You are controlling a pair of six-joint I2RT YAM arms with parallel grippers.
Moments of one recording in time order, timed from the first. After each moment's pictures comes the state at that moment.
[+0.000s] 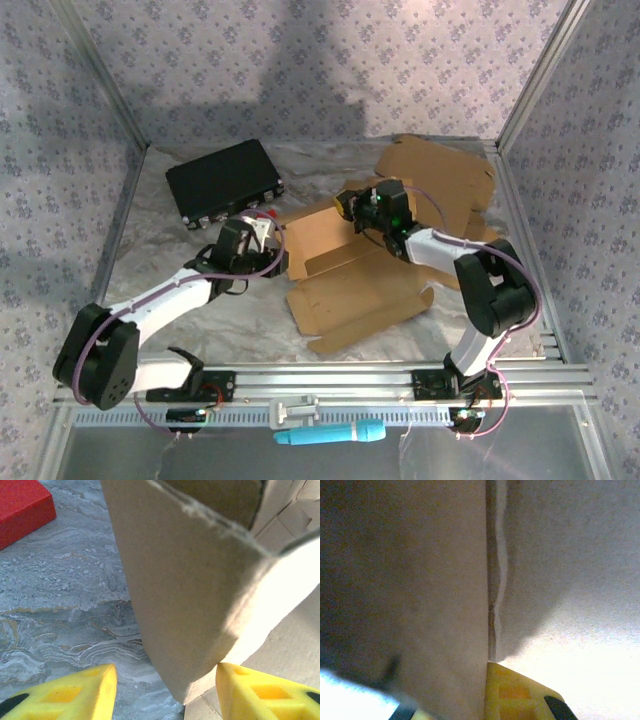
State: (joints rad) left arm -0.53 1.25 0.63 -0.11 0.15 -0.34; right arm 0.46 1.68 0.90 0.48 -0.34 1.59
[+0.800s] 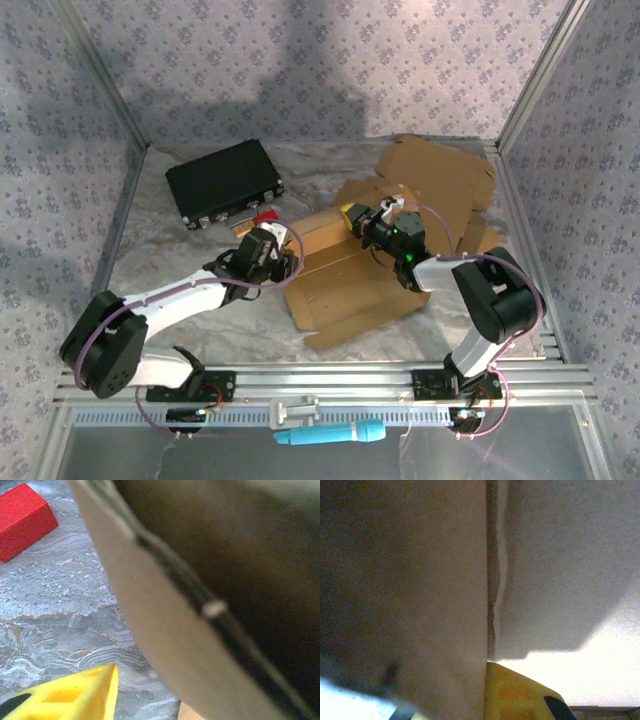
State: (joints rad) left arm -0.69 1.33 0.65 -0.08 -0.10 -0.33; right arm 0.46 1.65 0.60 1.01 -0.37 1.55
